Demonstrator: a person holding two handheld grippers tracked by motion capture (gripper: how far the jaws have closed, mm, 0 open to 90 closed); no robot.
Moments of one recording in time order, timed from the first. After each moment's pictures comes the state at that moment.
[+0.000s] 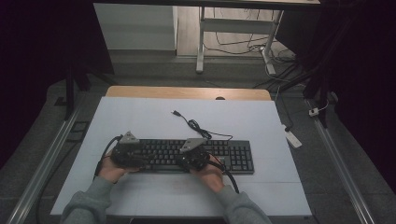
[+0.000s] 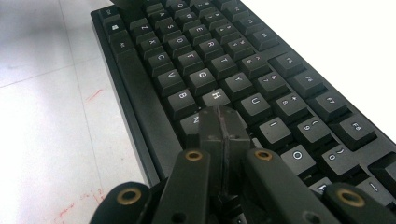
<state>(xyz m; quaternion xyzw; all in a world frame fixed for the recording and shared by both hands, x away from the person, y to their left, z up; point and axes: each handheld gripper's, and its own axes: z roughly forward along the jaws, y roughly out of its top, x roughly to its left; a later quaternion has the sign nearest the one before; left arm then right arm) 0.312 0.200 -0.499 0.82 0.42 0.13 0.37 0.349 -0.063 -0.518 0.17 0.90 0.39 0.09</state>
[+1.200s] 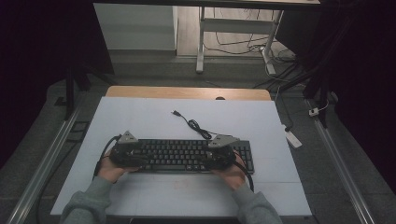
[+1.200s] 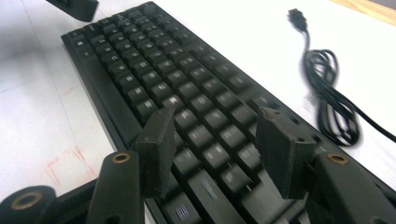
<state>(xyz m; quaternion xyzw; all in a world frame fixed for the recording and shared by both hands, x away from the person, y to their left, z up) 0.311 0.203 -0.498 0.81 0.43 0.13 0.38 0.344 -0.142 -0.494 0.24 0.86 0.44 0.13</state>
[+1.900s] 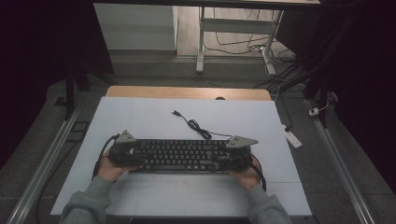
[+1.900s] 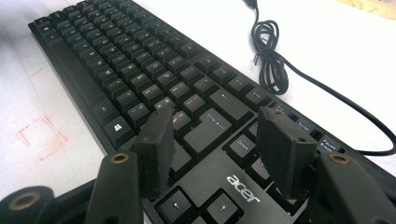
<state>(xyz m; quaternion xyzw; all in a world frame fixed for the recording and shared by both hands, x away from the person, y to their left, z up) 0.311 0.206 -0.496 0.80 0.43 0.14 0.39 0.345 -0.187 -0.494 0.28 0.85 0.43 0.15</state>
